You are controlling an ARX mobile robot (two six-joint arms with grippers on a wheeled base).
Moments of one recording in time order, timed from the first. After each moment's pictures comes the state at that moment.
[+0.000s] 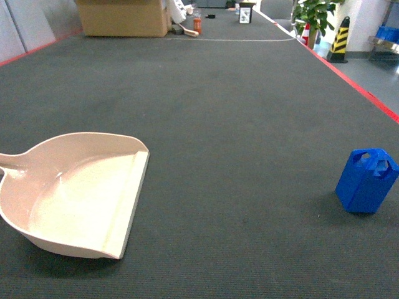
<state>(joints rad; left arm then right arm) 0.00 0.01 0.01 0.00 0.00 -0.01 0.00 0.00 0.01 0.00 0.00 -0.01</state>
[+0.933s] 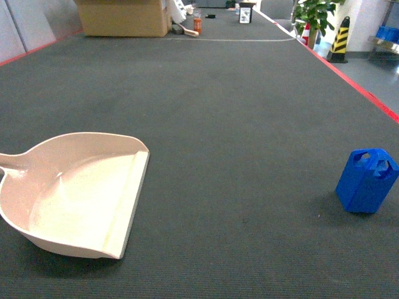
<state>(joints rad) 0.00 0.01 0.01 0.00 0.00 -0.01 0.00 0.00 0.01 0.00 0.00 -0.01</state>
